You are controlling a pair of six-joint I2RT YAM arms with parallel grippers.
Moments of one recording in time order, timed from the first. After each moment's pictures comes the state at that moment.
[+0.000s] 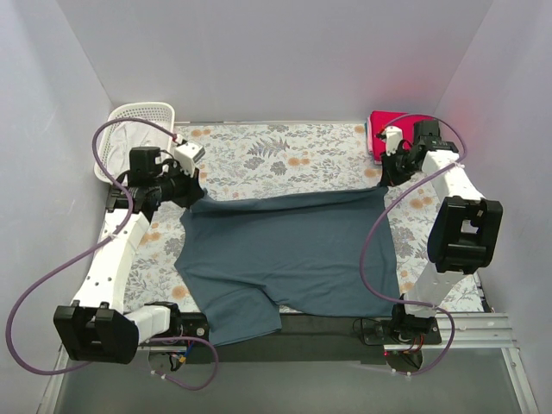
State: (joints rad) left arm -0.07 1.19 1.15 -0.67 0.48 0.31; right arm -0.07 1.76 1.44 -0.75 -0.45 -0.52
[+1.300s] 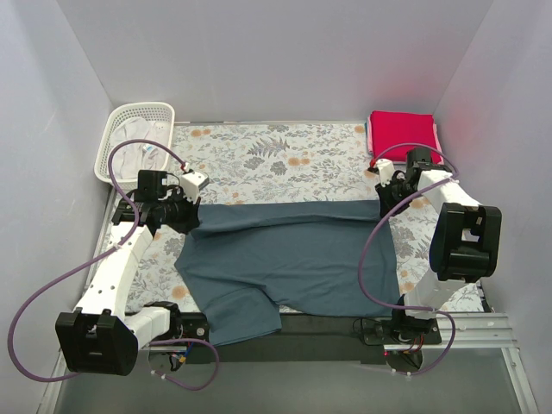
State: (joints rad) left arm -0.07 1.10 0.95 -0.80 0.40 0.41; right arm -0.07 1.69 1.16 -0.75 -0.41 -0.68
